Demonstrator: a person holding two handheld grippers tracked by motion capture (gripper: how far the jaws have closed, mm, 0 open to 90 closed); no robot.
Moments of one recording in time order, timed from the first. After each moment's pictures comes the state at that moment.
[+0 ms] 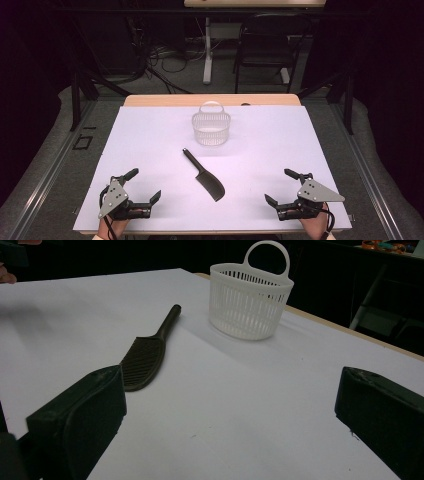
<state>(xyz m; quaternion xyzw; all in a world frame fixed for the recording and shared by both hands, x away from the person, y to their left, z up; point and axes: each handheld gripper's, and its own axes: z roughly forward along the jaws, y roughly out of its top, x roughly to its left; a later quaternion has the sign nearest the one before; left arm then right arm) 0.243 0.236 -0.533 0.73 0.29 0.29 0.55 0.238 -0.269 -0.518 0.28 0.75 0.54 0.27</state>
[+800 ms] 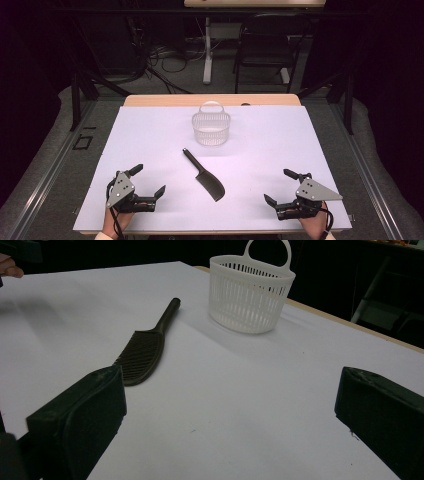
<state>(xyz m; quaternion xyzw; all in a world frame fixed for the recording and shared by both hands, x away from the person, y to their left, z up) 0.262 0.224 -0.530 0.74 0.31 0.27 0.53 0.241 -0.267 -0.521 0.28 0.75 0.53 0.27</state>
